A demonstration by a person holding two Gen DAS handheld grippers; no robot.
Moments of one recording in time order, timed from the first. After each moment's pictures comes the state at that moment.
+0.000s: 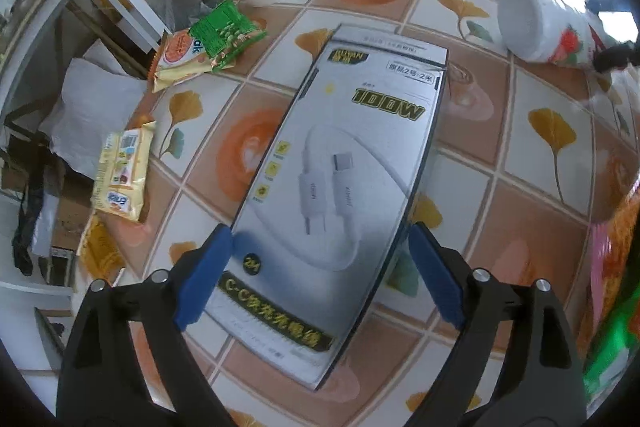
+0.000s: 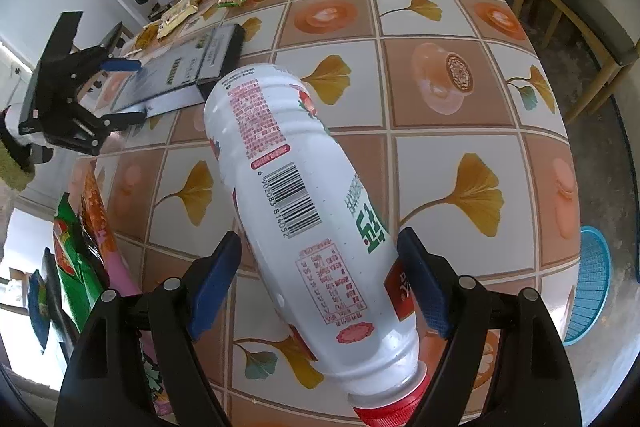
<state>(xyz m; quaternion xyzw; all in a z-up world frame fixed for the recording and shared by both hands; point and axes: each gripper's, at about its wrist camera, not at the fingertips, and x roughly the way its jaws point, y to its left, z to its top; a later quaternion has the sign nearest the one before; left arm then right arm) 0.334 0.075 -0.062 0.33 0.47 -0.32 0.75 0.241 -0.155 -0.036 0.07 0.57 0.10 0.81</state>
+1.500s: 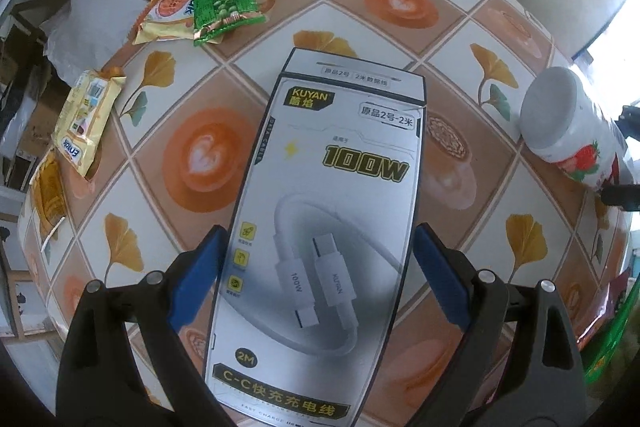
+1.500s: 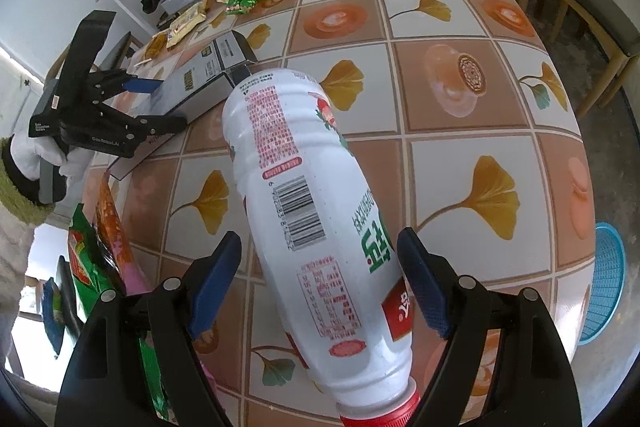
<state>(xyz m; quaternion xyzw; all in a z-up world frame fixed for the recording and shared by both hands) 0.353 0.040 -0.072 0.20 0.57 -0.26 0.75 0.243 -0.152 -0.037 0.10 0.57 0.12 0.81</state>
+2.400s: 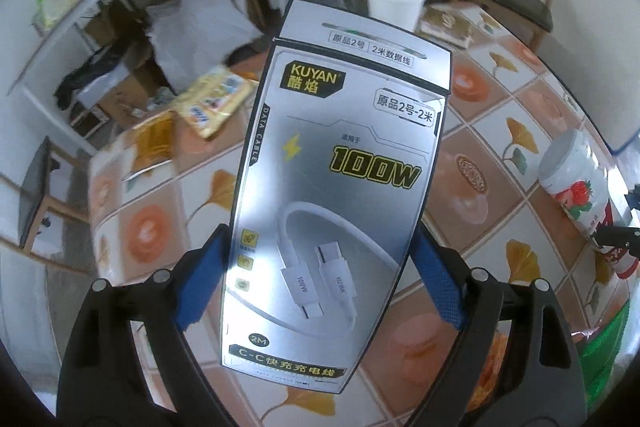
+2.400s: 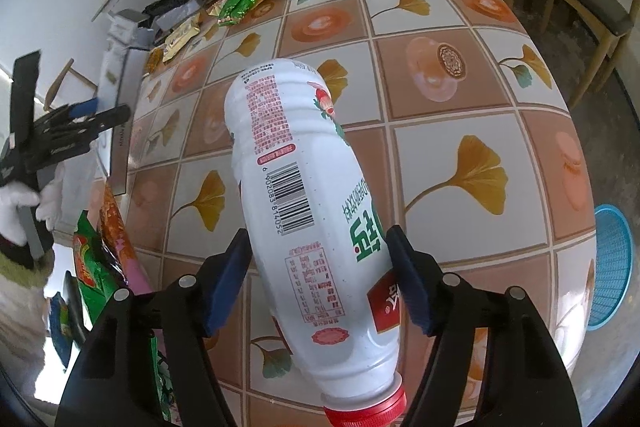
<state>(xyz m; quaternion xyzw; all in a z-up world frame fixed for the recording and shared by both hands) 0.295 0.081 -0.007 0.14 0.48 -0.11 0.86 0.228 -0.163 -0.038 0.13 0.55 0.10 0.82</state>
